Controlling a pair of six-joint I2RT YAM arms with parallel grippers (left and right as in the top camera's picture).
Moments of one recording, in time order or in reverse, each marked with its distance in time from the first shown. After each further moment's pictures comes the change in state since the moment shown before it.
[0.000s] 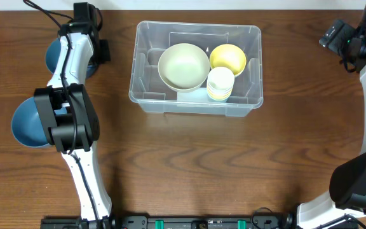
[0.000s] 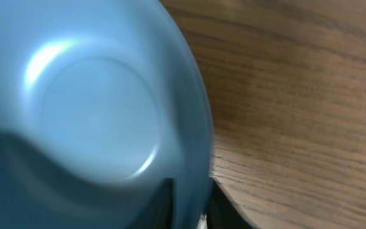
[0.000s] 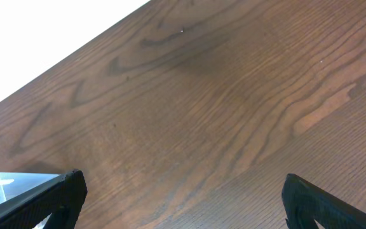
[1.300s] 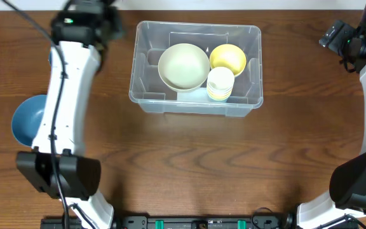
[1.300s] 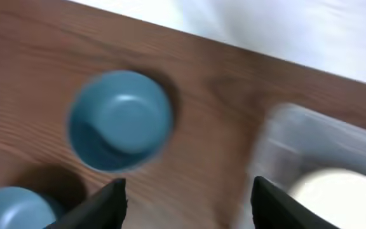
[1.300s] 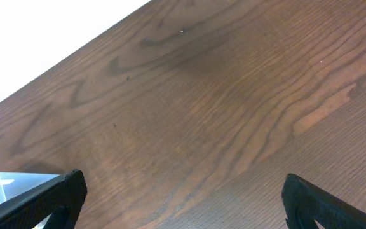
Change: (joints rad) left arm -0.174 -0.470 0.002 -0.122 -0.123 -0.230; right arm 0.000 0.000 0.000 0.000 0.000 0.000
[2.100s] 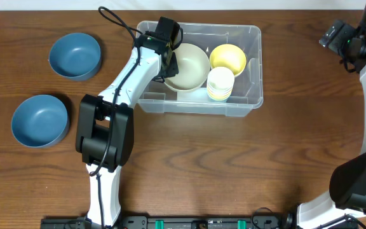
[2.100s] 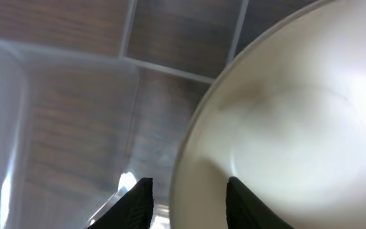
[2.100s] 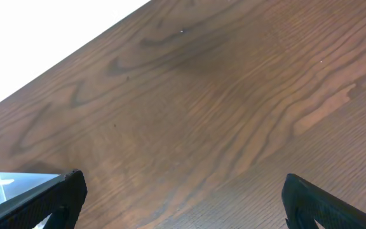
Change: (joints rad) left arm -0.257 0.305 -0.203 0.110 0.152 -0.189; right arm 0.000 0.000 0.000 0.000 0.000 0.000
